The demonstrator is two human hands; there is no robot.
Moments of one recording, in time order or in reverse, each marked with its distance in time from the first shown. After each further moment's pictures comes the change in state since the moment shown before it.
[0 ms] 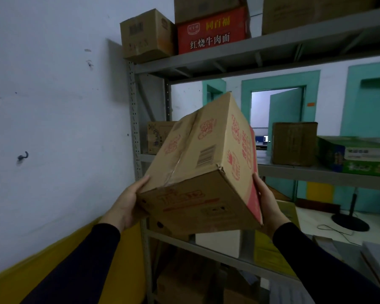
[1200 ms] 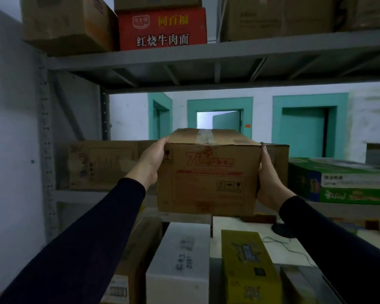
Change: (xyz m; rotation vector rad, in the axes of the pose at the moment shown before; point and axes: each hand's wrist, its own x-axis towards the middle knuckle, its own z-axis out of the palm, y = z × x) left_hand 0.240 0.102 0.203 0.114 -0.360 0.267; right_hand 0.188 -0.128 -0.047 -0.305 0.334 -0.288
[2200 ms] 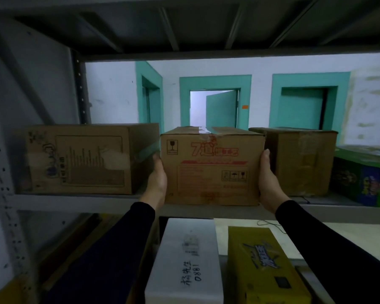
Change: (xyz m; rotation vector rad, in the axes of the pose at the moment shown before) left_hand 0.156 -0.137 -0.035 -0.063 0.094 -0.104; right_hand 0.131 0.089 0.016 -0.193 0.318 0.015
